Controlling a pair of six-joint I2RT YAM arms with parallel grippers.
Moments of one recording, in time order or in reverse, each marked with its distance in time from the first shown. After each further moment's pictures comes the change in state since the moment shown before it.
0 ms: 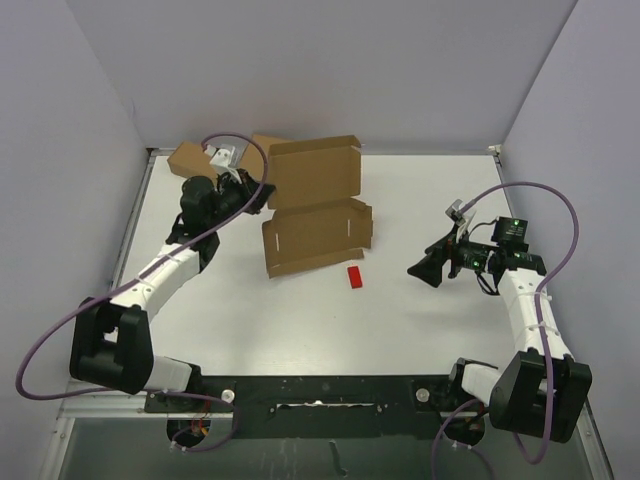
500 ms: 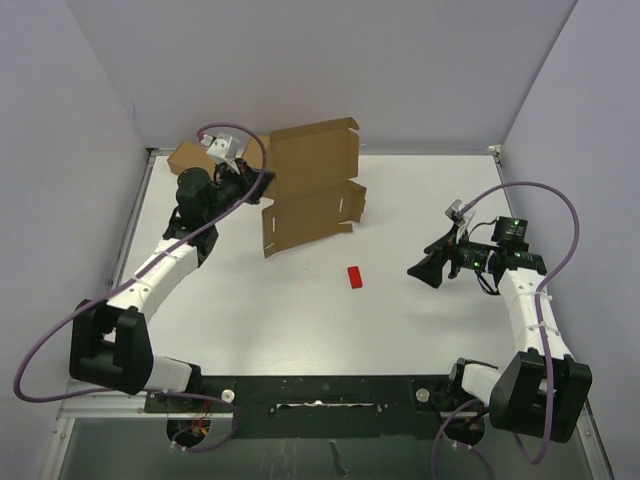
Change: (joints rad) left arm -0.005 0.000 0.088 0.004 0.004 0.052; right arm 0.000 0.001 0.004 -0.009 -0.014 -0.024
